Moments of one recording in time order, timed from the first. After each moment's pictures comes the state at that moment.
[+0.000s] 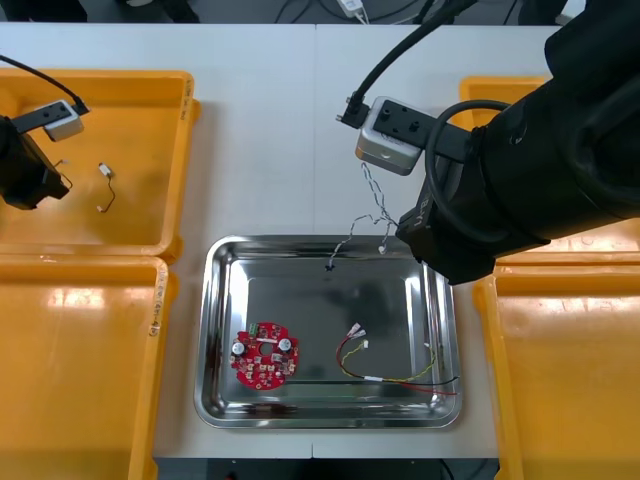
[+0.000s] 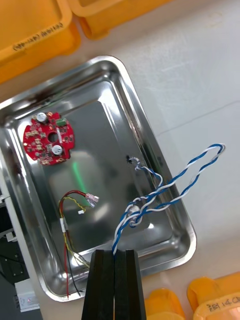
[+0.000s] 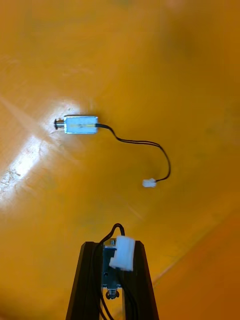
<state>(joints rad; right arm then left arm) -0.80 -0.65 0.23 -2.38 -1.21 1.92 1.50 -0.70 1.00 -0.20 -1.30 1.11 1.47 -2.28</state>
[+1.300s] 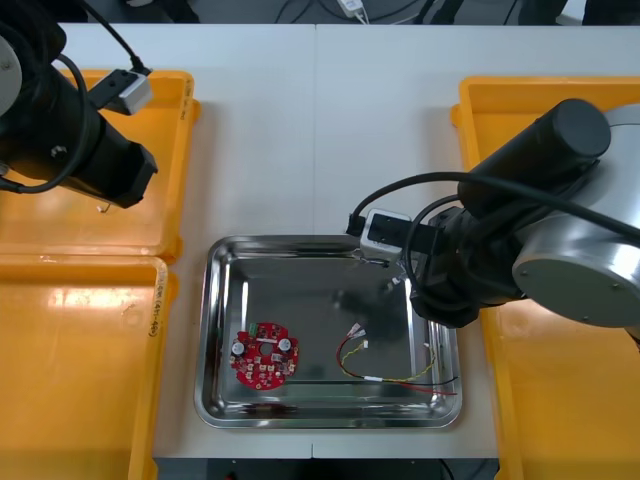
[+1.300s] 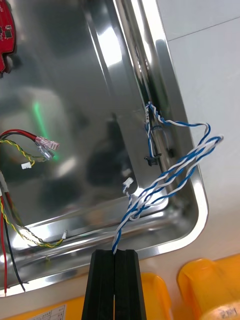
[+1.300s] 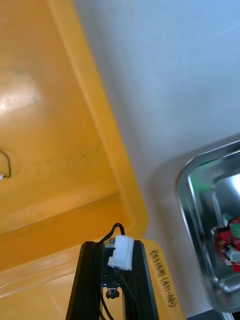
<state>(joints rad) -0.53 -0.55 0.42 -2.34 -0.69 1.92 1.86 -0.70 0.79 -0.15 -2.01 0.93 1.91 -1.25</state>
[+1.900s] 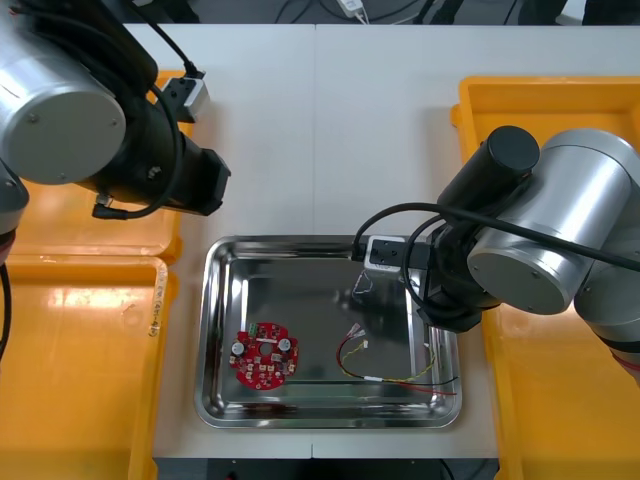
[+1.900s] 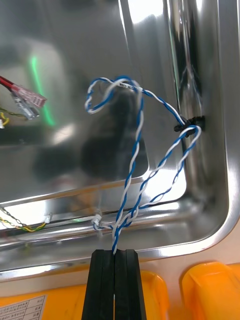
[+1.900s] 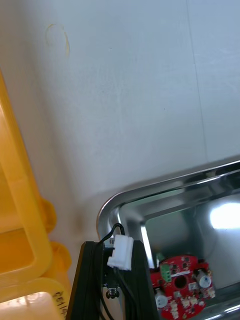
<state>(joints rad) -0.52 -0.54 0.48 -2.19 -0.60 1.91 2.02 -0.70 0.58 -0.25 -2.10 0.71 1.91 -0.99</state>
